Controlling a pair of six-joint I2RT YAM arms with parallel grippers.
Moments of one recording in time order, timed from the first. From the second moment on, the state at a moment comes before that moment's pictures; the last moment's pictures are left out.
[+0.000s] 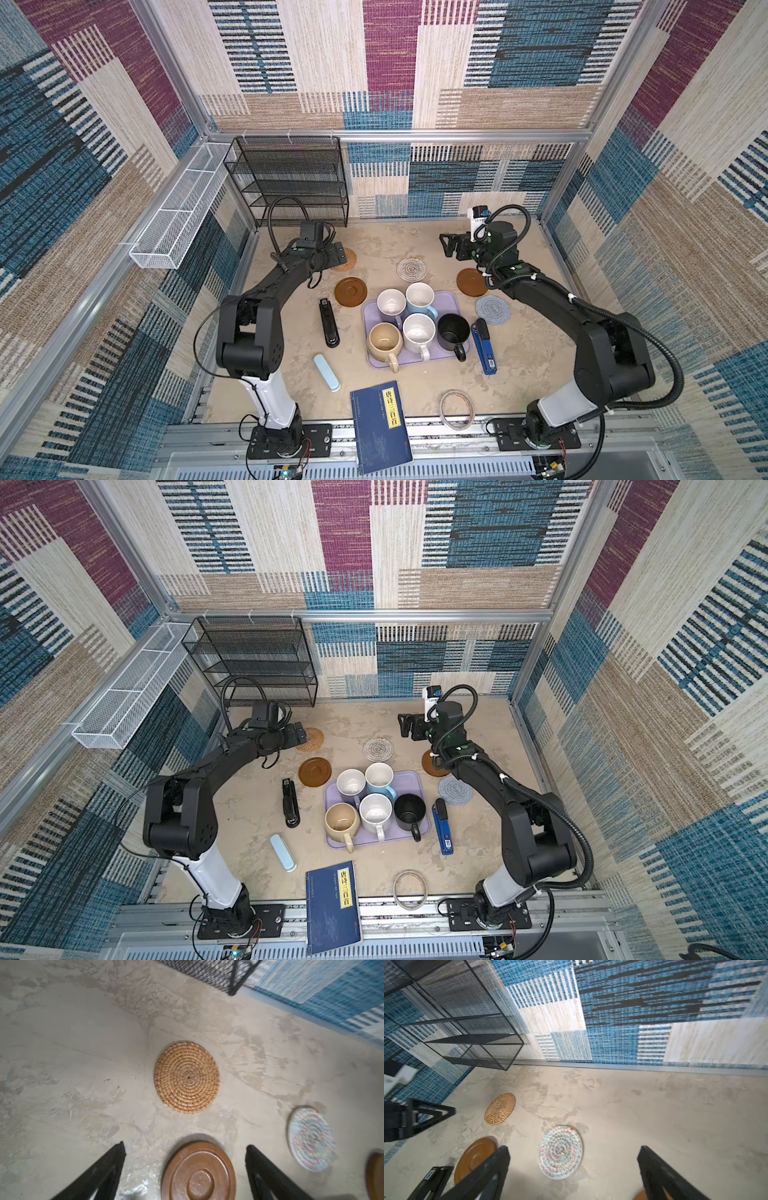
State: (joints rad) left arm -0.13 1.86 1.40 -0.43 -0.02 -0.39; right arm 0.30 1.60 1.15 0.10 -0.17 0.23
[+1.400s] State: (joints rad) left arm -0.11 2.16 1.66 -0.74 -0.17 -0.36; right arm 0.56 1.96 1.62 -0.23 -0.20 0.12
